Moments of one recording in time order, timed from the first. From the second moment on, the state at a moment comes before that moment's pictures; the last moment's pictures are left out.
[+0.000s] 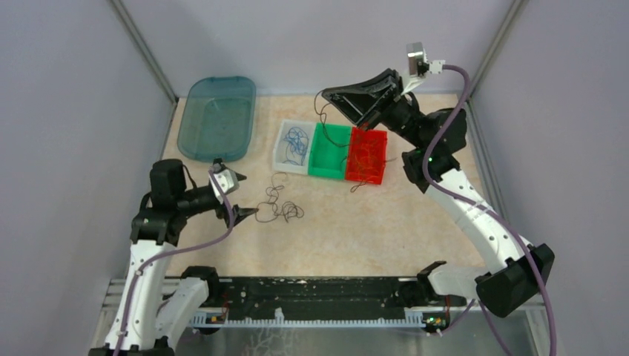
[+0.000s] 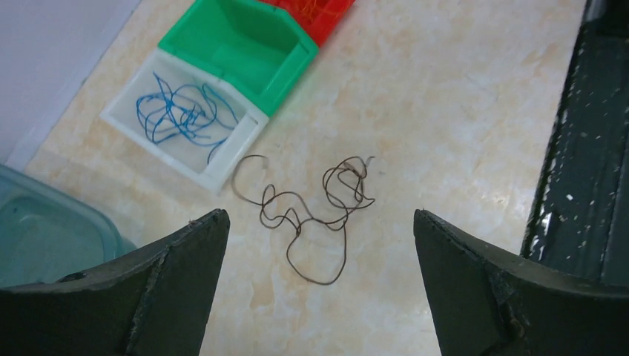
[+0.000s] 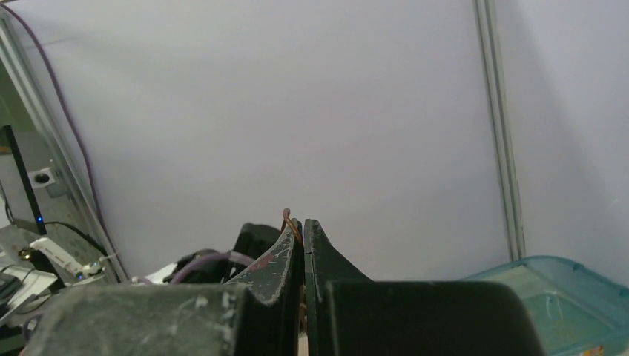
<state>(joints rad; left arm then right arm) -0.07 0.71 0.81 -0.69 0.89 0.74 0.52 1.20 1.25 0.72 -0.62 0.78</state>
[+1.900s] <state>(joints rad) -0.17 1.15 0.93 -0.53 0.75 0.69 0.52 1.58 1.26 0.35 -0.22 0.29</state>
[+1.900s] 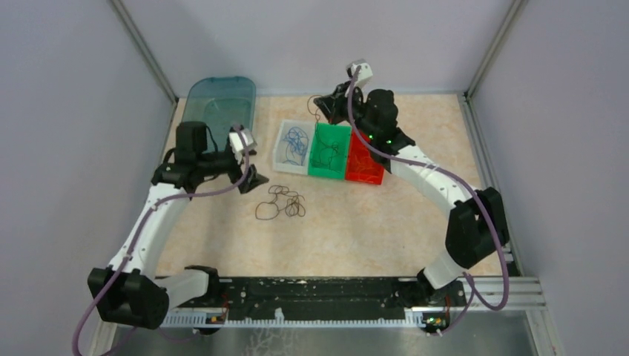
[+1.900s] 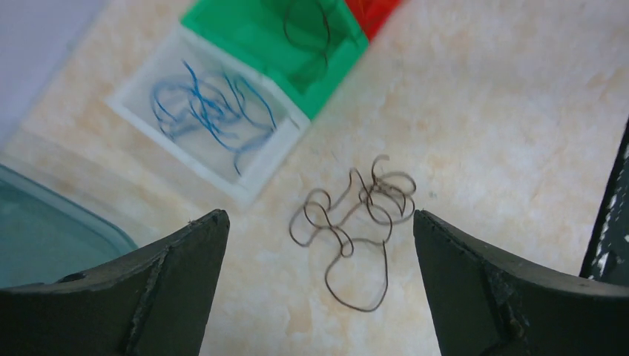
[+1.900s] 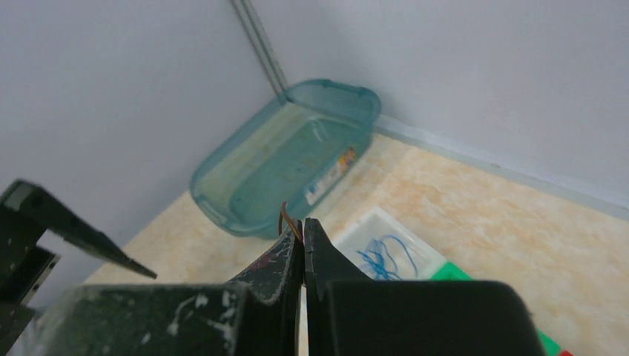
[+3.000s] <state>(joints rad) -0.21 1.13 1.24 -0.50 0.86 0.37 0.40 1.57 1.34 0.53 -0.45 0.58</state>
